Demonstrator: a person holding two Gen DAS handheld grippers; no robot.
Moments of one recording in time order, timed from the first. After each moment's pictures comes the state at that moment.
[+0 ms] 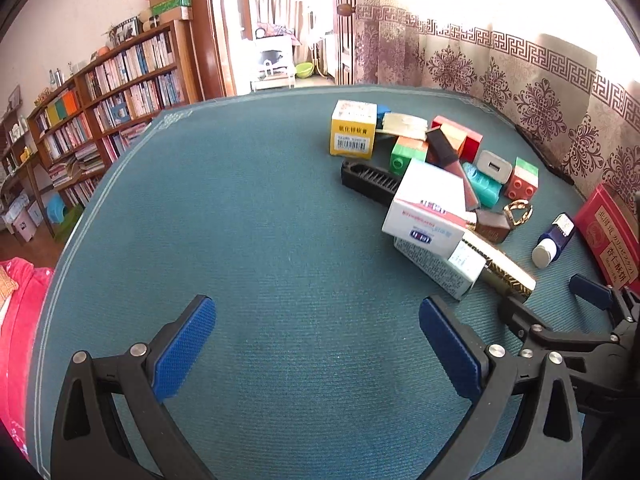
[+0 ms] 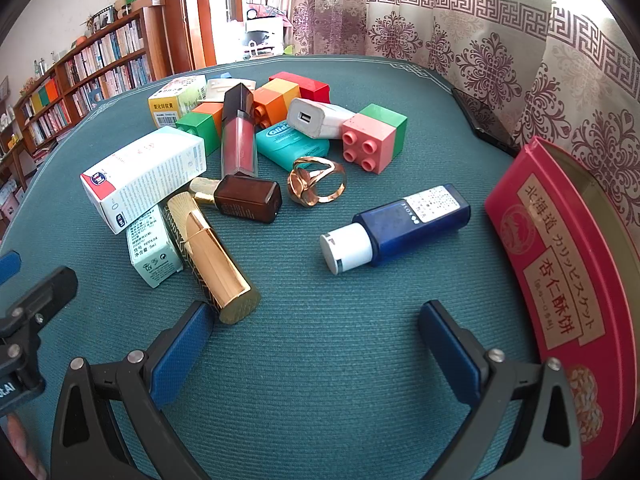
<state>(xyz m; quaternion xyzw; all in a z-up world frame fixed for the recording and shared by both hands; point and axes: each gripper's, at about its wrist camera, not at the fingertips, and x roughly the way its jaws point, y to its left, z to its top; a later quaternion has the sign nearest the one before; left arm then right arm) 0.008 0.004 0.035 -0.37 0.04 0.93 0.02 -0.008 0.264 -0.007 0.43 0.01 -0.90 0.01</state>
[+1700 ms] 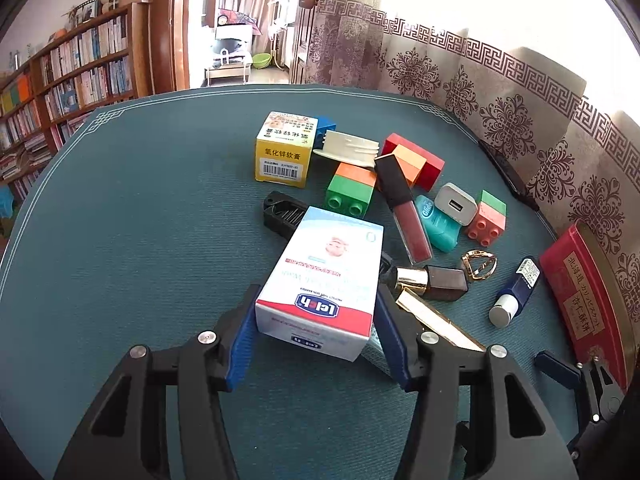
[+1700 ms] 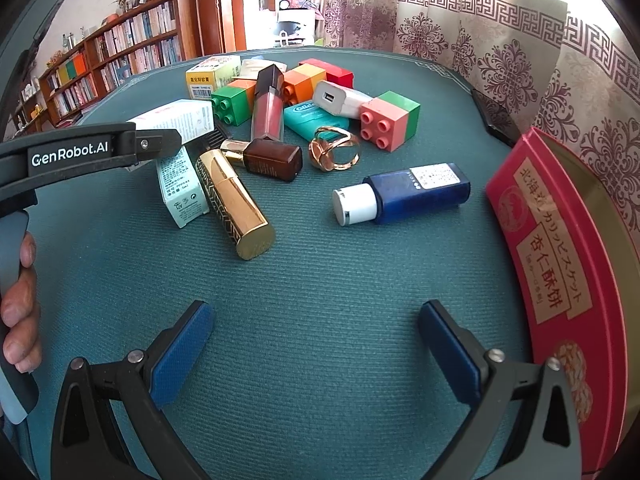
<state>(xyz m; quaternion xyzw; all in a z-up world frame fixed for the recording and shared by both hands) -0.049 0.027 0.033 -0.40 -0.02 0.91 0.12 0.013 0.272 -0.008 0.44 0.04 -0.90 0.06</state>
